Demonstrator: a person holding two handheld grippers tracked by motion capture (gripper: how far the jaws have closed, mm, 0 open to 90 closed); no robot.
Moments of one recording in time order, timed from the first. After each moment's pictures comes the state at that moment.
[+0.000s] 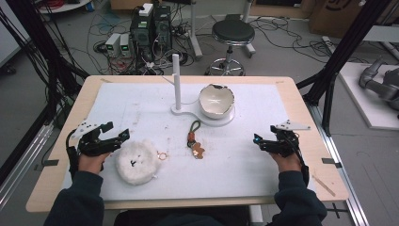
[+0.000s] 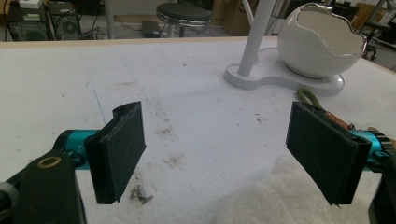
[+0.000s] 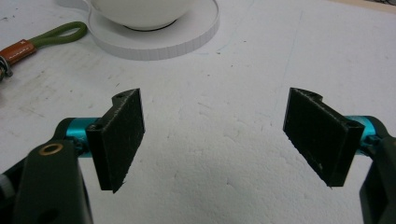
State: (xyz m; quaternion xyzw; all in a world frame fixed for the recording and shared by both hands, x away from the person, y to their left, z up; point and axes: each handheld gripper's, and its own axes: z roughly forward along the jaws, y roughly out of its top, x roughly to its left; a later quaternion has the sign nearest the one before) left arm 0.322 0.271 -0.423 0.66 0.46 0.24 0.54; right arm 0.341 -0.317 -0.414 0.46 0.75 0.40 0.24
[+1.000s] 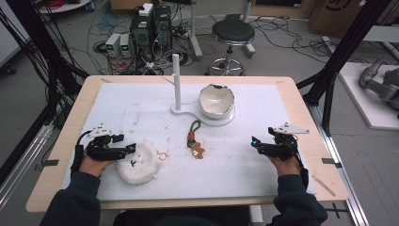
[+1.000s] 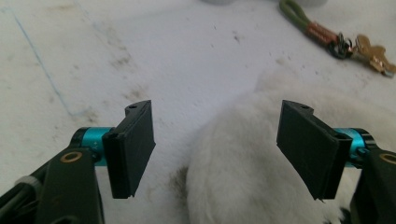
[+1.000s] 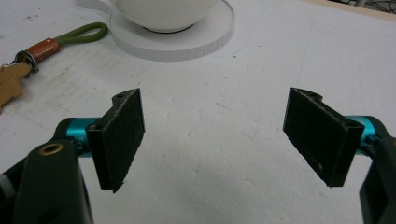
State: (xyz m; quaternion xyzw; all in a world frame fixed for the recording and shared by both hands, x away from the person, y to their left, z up) left arm 0.327 0.261 -0.443 0.78 0.42 0.14 0.44; right arm 0.329 -0.307 -0.410 0.45 0.76 0.41 0.24
